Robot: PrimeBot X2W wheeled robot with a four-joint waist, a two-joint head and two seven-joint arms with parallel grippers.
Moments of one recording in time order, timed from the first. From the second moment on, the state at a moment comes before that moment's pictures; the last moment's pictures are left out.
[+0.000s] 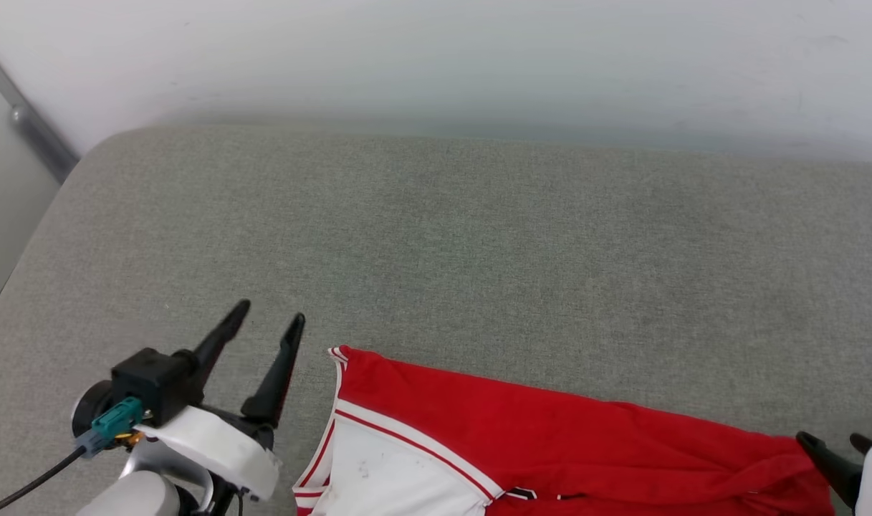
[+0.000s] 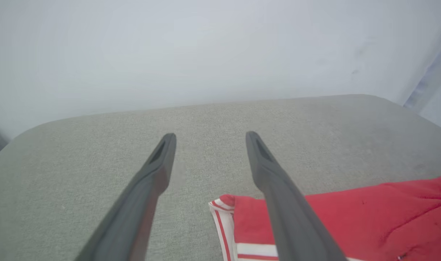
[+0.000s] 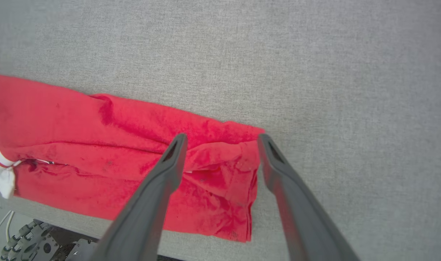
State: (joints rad) left arm -0.26 0.72 -0.71 -0.07 -0.84 0.21 -0.24; right arm 0.09 -0.31 -0.23 -0.22 0.47 0.13 0.94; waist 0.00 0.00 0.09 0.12
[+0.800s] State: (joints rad) left arm -0.03 0.29 -0.13 -0.16 -0.31 0.01 -0.26; right arm 0.08 -0.08 -0.45 0.09 0.50 0.13 0.76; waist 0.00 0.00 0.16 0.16
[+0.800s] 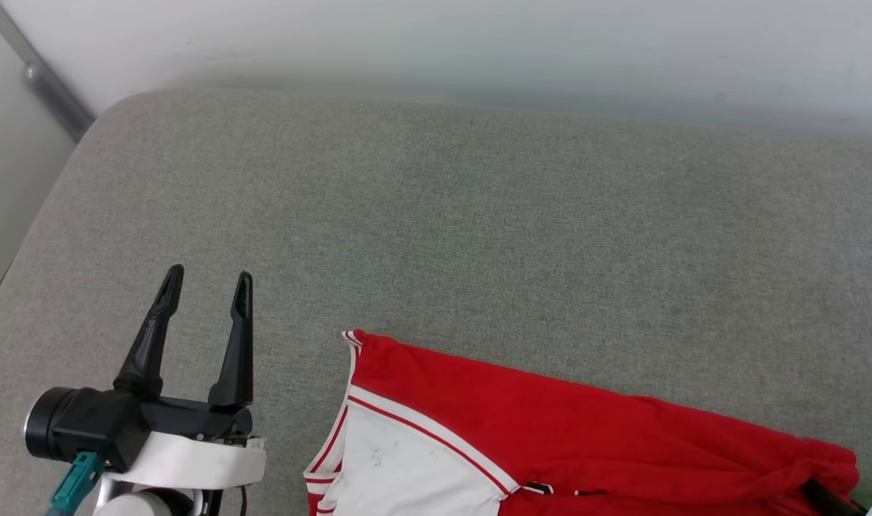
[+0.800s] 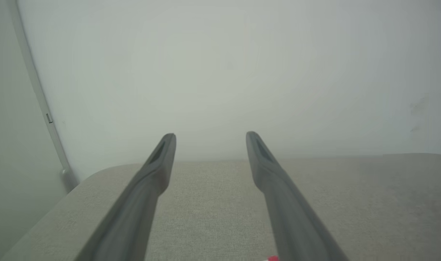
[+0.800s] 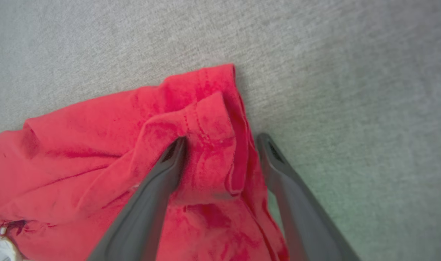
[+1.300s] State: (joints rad) left arm -0.03 0.19 -0.02 -0.11 -0.21 -0.11 -0.26; right arm 0.08 -0.11 -0.30 0.16 0.55 0.13 0.67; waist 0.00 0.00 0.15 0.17
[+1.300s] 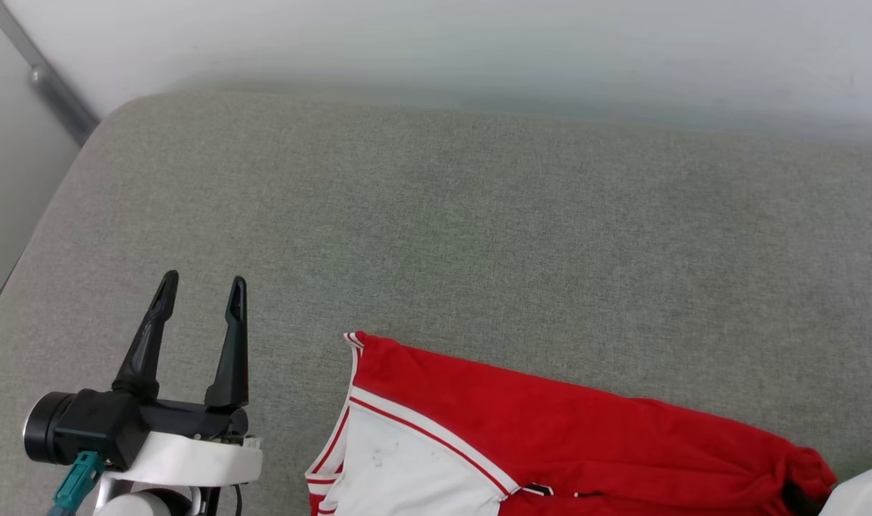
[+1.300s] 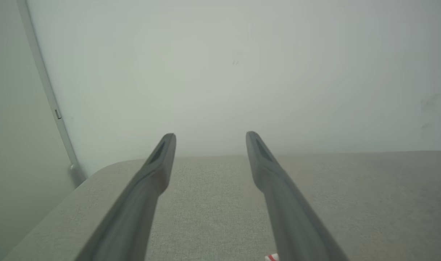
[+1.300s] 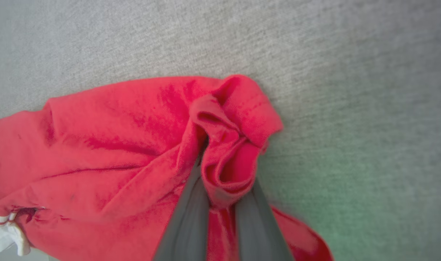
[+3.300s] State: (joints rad) left arm 0.01 0.15 -0.06 -0.08 -0.21 -0.13 -0.26; right arm -0.04 -0.05 0.22 0.03 0.55 0.13 0.72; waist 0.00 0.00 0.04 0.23
